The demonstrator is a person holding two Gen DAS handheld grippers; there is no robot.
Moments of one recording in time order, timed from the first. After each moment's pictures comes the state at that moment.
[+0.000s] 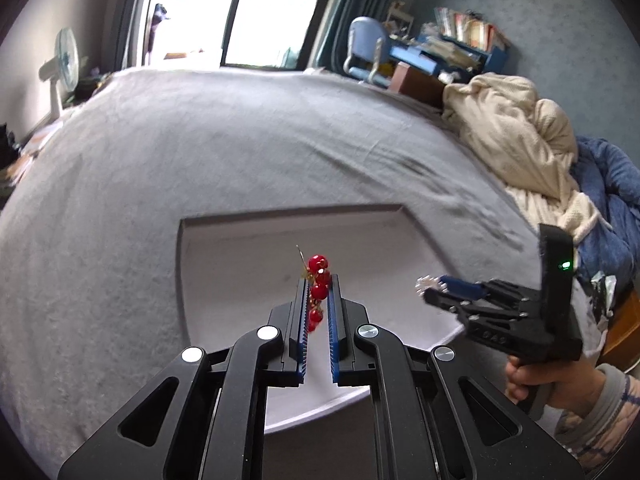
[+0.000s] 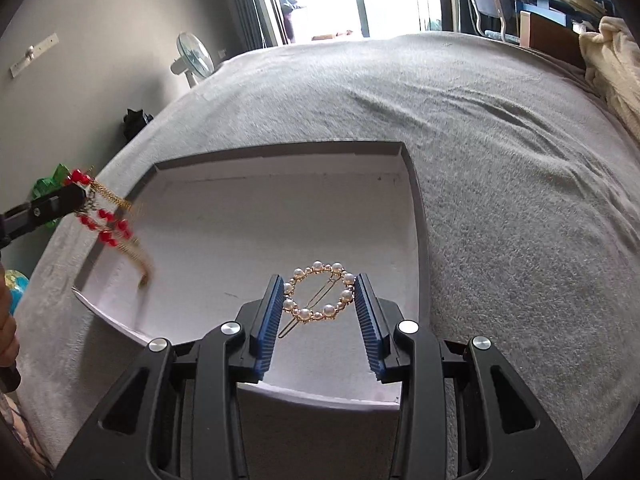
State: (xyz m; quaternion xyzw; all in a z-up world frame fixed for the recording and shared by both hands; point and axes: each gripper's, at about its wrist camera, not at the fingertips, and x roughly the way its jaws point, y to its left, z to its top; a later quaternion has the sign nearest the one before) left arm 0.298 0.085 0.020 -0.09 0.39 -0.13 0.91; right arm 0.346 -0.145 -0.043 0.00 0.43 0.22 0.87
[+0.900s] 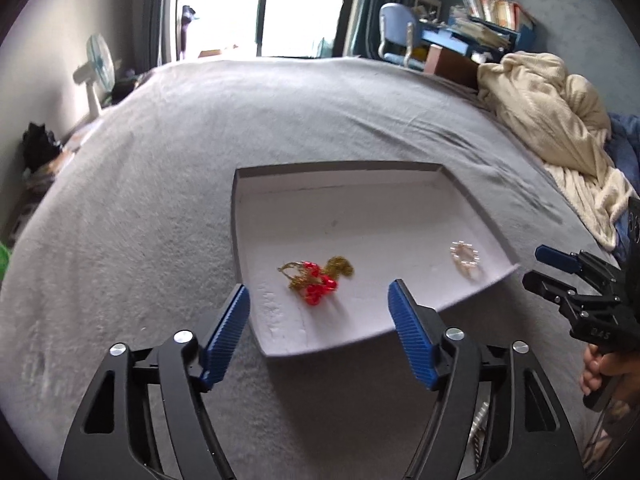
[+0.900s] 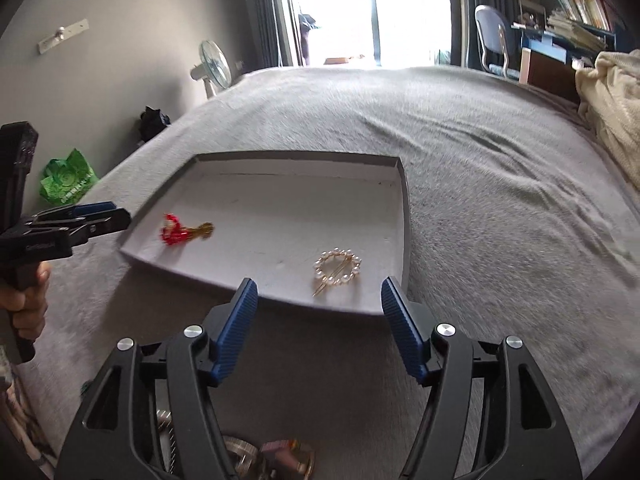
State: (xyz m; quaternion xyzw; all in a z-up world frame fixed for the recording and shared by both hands) left arm 0.246 0.084 0.014 -0.04 0.41 -0.06 0.91; right arm 0.263 -0.167 0.004 -0.03 0.38 0.24 0.90
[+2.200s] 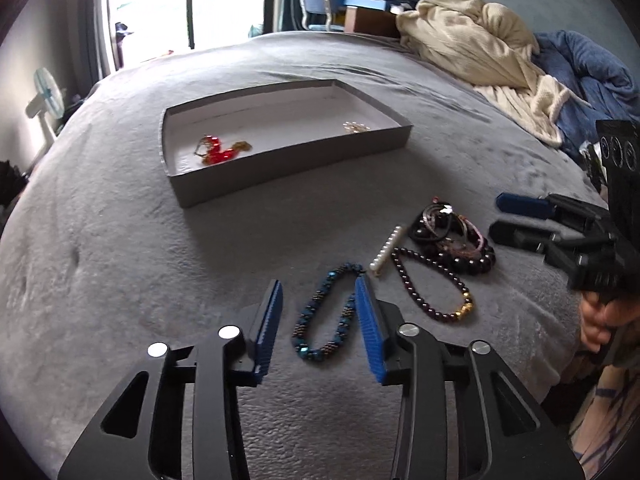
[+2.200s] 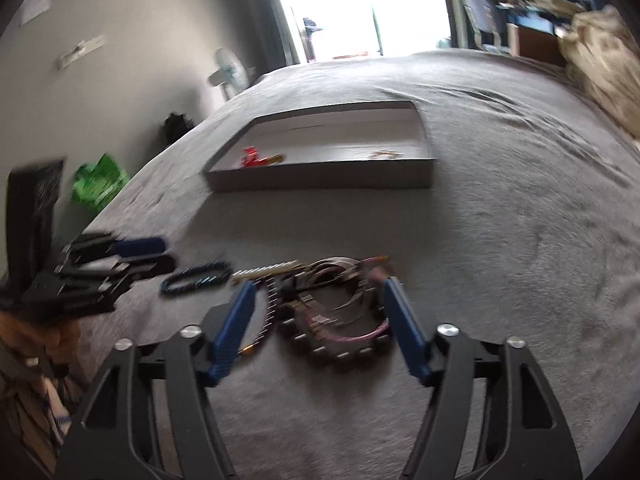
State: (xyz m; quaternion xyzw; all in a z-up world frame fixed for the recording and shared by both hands) left arm 0.114 0.034 -0.021 0.03 0.43 -0.16 0.89; right arm 0.116 -0.165 -0.021 0.01 0.39 0.27 0.88
